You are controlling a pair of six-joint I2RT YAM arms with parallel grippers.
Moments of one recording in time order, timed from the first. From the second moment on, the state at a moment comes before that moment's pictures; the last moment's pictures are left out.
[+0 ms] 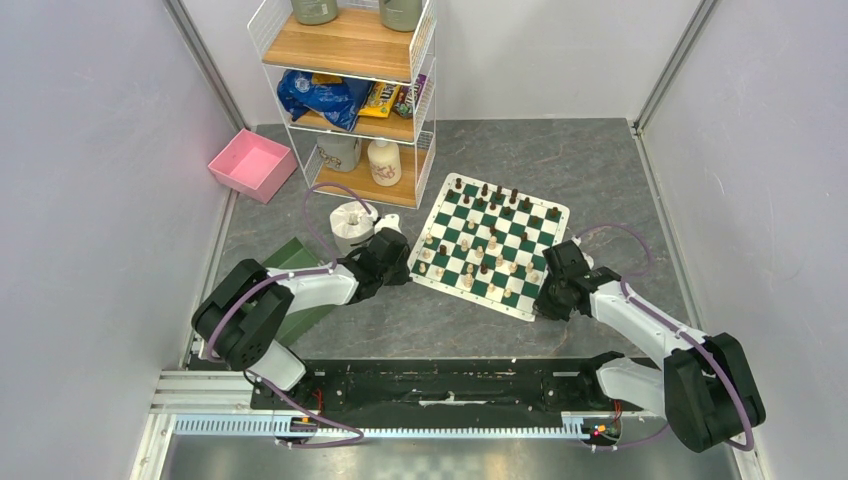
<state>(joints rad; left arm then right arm) -0.69 1.55 0.65 0.09 -0.21 -0.62 0.35 1.13 0.50 -0.57 0.05 0.83</state>
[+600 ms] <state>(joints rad) -0.69 1.50 0.62 0.08 -0.23 -0.62 0.36 1.08 0.57 -0.71 0.15 0.83</state>
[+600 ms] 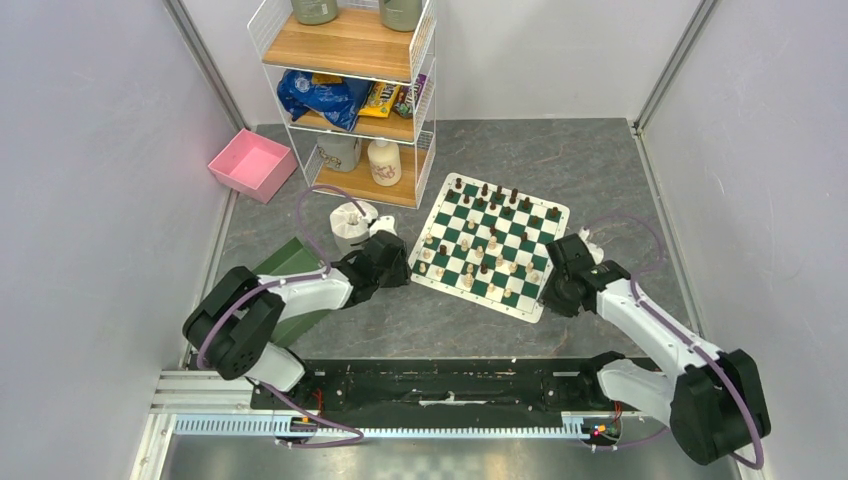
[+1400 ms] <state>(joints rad) -0.69 1.18 1.09 -0.24 -0.34 -0.51 0.36 1.19 1.14 -0.80 0.22 0.60</state>
